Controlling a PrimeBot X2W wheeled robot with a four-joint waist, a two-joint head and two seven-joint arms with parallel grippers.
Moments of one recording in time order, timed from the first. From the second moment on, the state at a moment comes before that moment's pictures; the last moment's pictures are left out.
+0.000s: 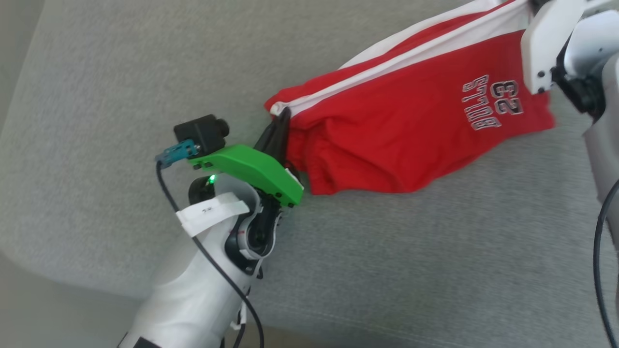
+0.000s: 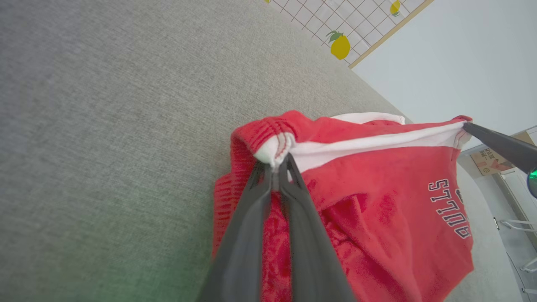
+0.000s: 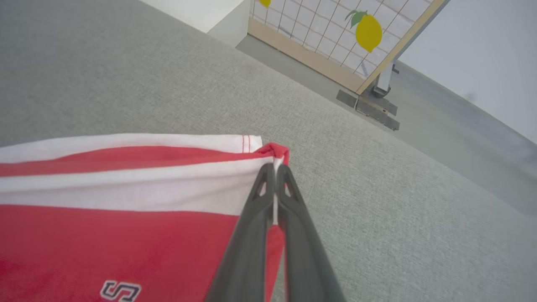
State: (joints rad) left arm -0.60 0.14 -0.56 0.32 -1.02 0.16 -0.12; right arm -1.00 -0.30 0.16 0.59 0.06 0.13 0.47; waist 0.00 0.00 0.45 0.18
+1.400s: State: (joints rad) left arm -0.32 0.08 -0.17 0.11 -0.38 -0.07 -0.26; right arm -0.84 -0.31 -0.03 0.79 0.32 0.13 0.30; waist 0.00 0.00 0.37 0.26
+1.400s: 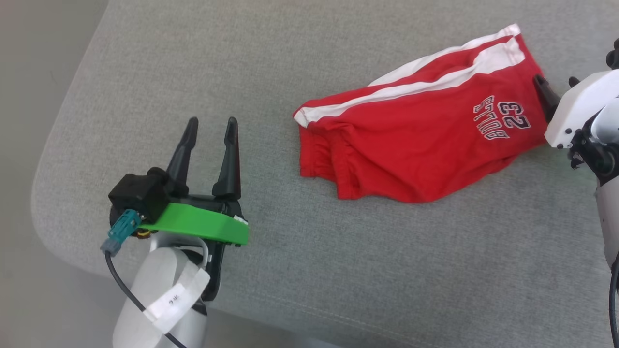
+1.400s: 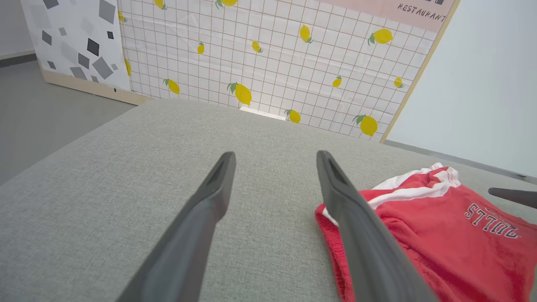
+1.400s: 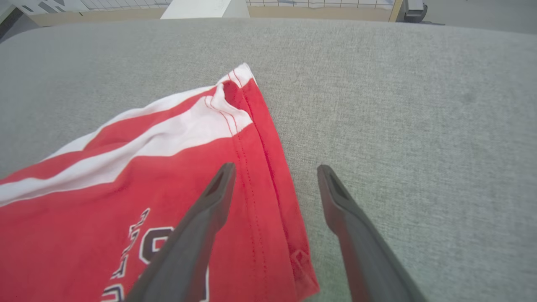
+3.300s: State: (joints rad) left arm -0.20 0.05 -0.15 0.10 -0.23 -0.12 -0.26; right arm -0.52 -0.27 0.01 0.06 0.01 0.13 0.68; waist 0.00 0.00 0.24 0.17
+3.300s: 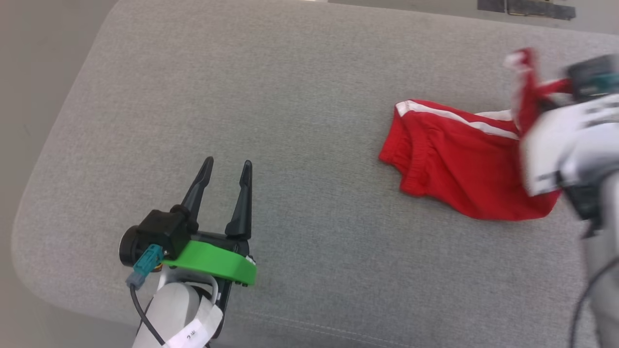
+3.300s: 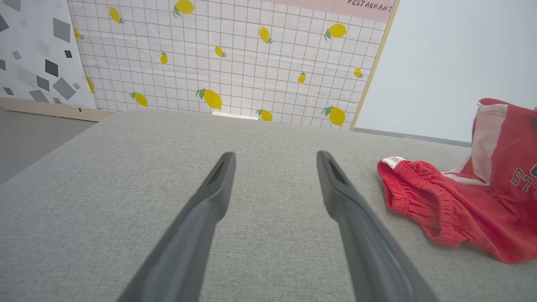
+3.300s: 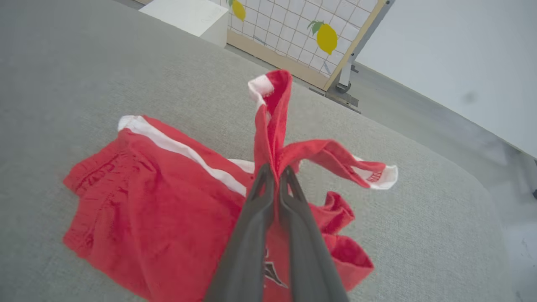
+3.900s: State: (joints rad) left arm -0.20 0.05 -0.18 0.11 -0.25 -0.12 -0.26; right arm -0.66 -0.23 0.43 0.39 0.17 0.13 0.63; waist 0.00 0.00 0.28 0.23
